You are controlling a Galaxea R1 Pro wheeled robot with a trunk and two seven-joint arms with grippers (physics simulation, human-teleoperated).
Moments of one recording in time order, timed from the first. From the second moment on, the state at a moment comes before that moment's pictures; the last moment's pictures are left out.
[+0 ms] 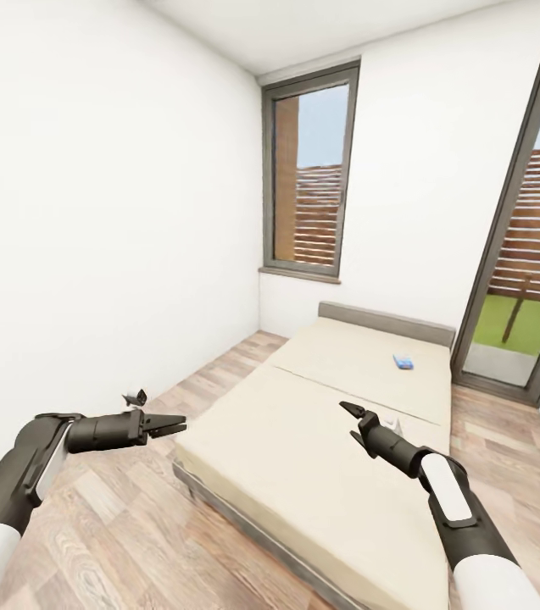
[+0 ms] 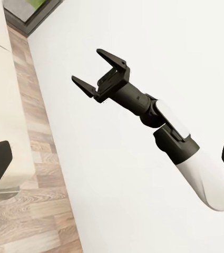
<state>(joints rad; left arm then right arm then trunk) -0.63 0.31 0.06 -1.04 0.17 1.01 -1.49 -0.54 -0.02 -0.25 -0.94 -0.94 0.71 0.24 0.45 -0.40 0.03</state>
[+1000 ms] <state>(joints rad) -0.63 0.31 0.06 -1.04 0.17 1.01 -1.49 -0.54 -0.02 -0.25 -0.94 -0.94 0.71 0.24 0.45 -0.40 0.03</state>
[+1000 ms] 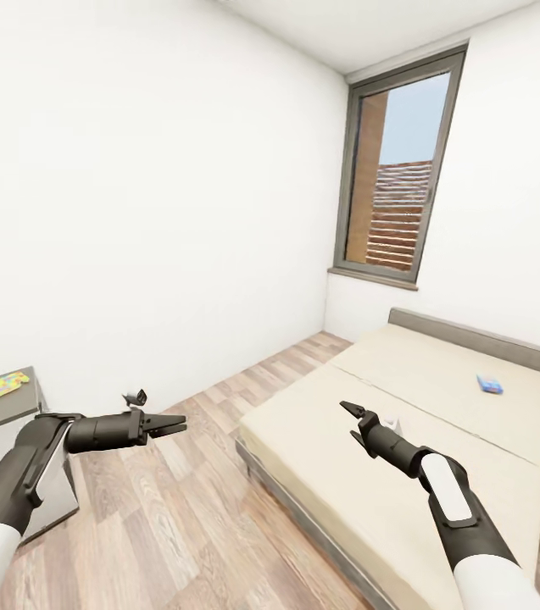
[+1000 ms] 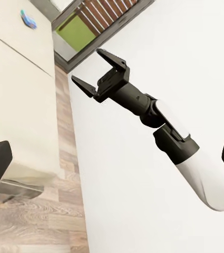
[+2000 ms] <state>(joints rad) -0.63 0.30 0.06 -1.04 0.17 1.01 -1.49 -0.54 -0.02 -0.25 -0.94 -0.94 0.71 0.24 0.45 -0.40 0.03</state>
